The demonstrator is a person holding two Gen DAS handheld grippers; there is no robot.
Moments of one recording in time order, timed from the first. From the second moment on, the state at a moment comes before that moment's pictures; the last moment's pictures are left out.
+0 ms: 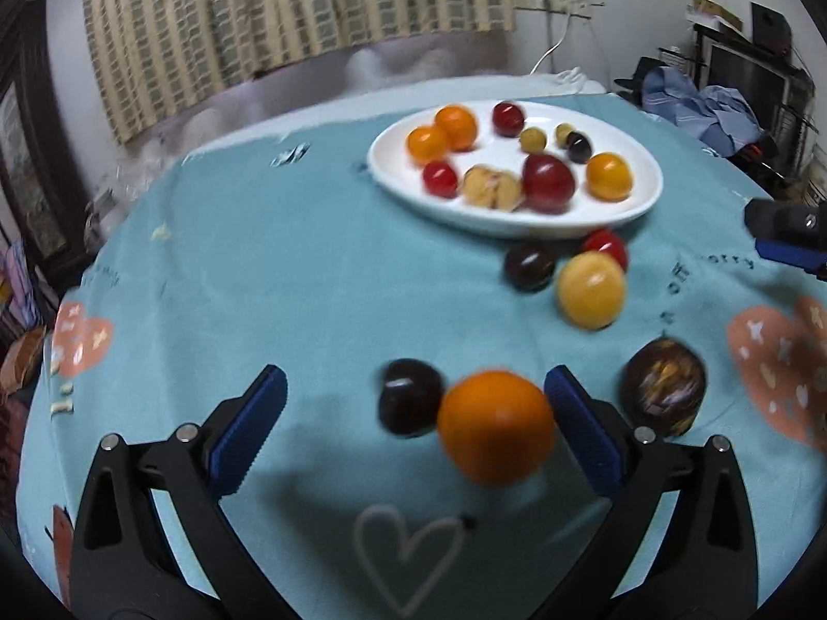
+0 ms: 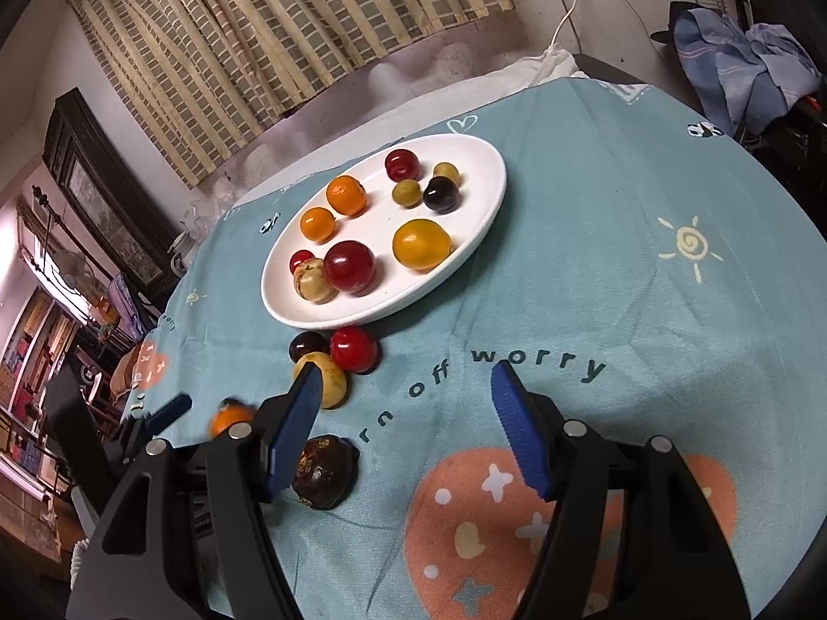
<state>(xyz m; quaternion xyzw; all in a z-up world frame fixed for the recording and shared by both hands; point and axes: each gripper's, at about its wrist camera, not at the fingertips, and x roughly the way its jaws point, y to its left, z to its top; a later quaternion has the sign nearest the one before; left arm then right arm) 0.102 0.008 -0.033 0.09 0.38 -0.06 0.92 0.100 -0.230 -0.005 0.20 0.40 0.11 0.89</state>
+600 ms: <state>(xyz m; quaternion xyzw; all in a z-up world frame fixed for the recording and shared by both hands) 0.070 0.068 -0.031 -0.03 0.40 -0.09 0.91 0.101 -0.212 -0.011 0.17 0.41 0.13 0.89</state>
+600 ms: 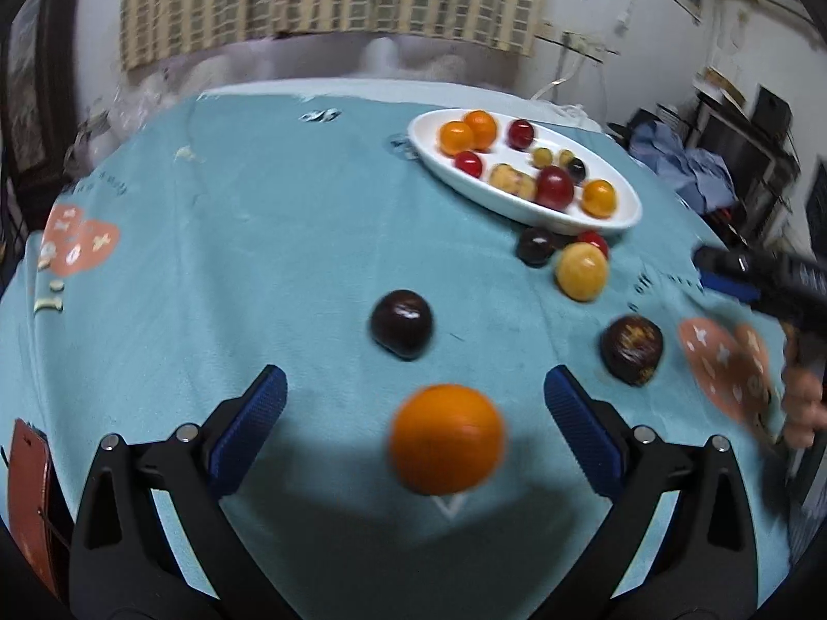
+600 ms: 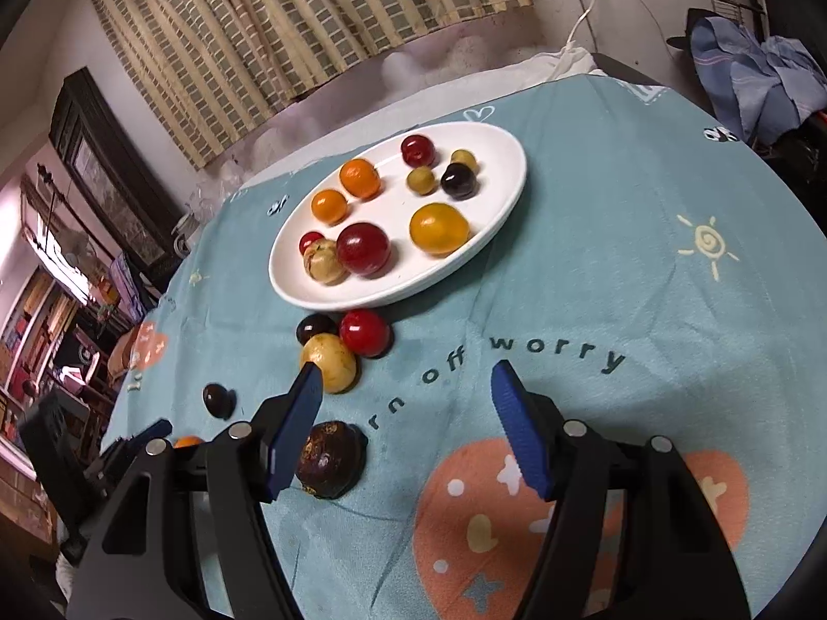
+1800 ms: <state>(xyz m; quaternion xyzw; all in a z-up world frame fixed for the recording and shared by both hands) 0.122 0.057 -0.044 0.00 0.42 -0.11 0.90 0.086 -0.114 -0.046 -0.06 0.43 0.19 0.88</state>
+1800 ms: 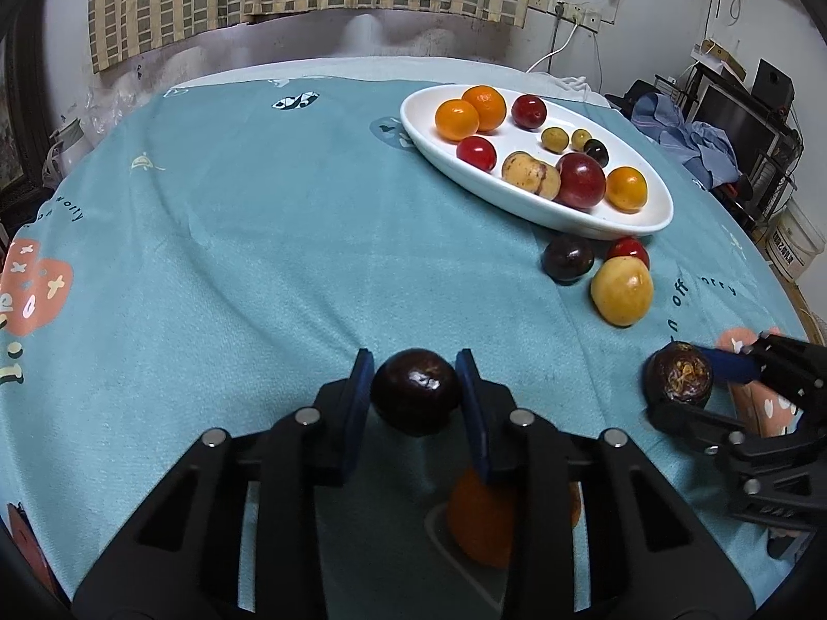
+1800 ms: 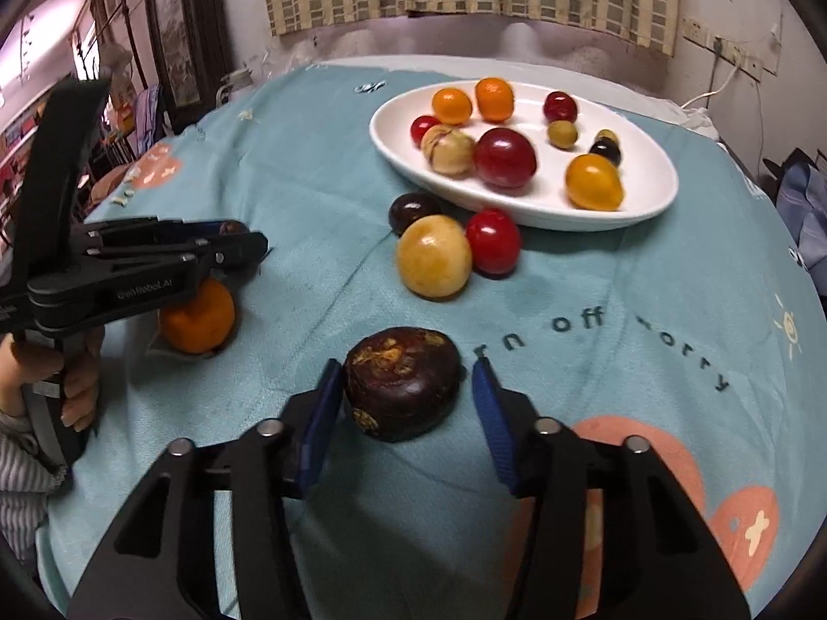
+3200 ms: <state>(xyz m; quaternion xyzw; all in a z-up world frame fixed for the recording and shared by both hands) 0.169 0.019 0.021 -0.06 0.33 -0.11 0.94 0.151 -0.227 0.042 0.22 0.31 0.13 0.92</state>
